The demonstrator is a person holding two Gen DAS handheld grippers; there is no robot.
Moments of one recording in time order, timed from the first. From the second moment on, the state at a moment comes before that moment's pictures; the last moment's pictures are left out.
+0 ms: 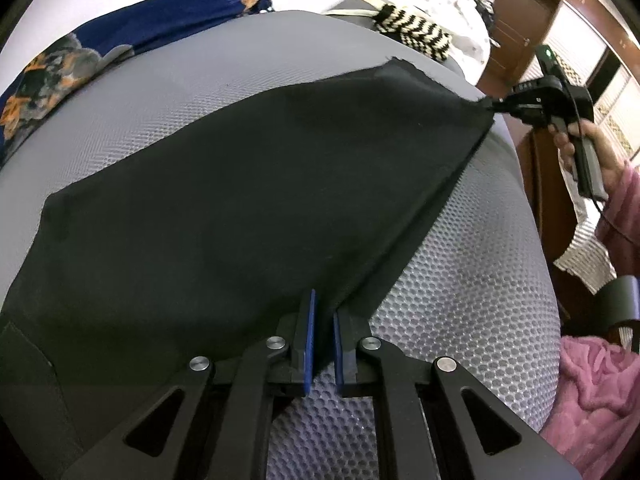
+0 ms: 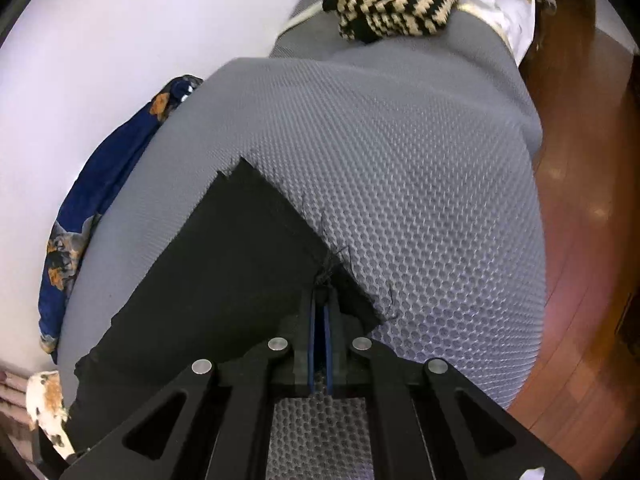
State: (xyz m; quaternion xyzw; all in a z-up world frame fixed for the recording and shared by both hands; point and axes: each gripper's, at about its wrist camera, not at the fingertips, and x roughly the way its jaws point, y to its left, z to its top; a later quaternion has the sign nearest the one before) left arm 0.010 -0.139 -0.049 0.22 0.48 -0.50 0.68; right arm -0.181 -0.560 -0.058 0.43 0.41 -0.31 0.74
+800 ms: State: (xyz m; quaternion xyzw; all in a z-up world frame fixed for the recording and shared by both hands) left arm 0.060 -0.135 -0.019 0.09 0.49 -0.46 0.74; right arm -0.151 -0.603 -0.030 0.39 0.43 -0.22 0.78
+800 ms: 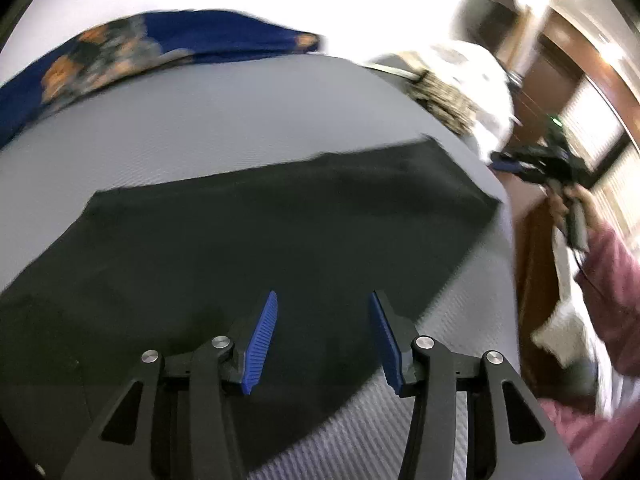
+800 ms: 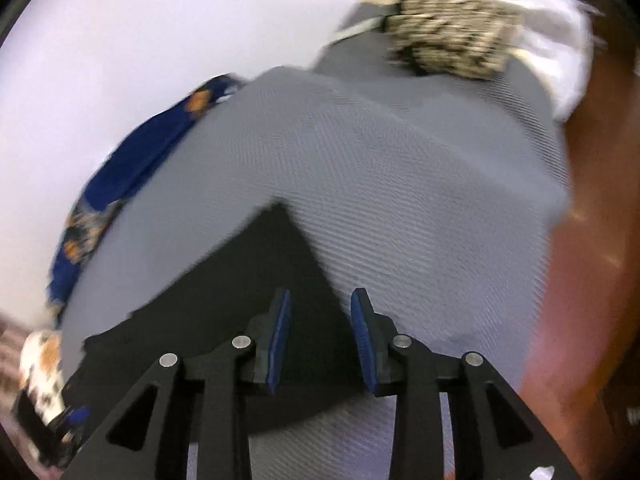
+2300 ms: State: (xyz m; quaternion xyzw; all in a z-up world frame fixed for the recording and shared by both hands) left arm 0.085 -0.122 -0.060 0.07 0.53 -0.37 0.77; right arm -0.026 -0.619 -0.097 0.29 0.48 -0.20 0.80
